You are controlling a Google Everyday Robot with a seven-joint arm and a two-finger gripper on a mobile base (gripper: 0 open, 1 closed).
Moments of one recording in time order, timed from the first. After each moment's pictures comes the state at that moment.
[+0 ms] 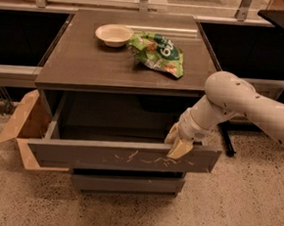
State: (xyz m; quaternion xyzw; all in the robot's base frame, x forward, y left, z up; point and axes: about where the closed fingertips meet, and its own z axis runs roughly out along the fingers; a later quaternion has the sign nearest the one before) arm 0.550 -0.117 0.667 -0.73 0.65 0.15 0.17
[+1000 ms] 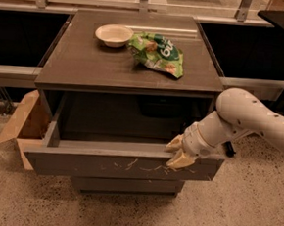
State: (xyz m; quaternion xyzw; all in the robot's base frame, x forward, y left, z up) arm 0.499 -0.117 0.663 -0.69 0.67 0.20 0.19
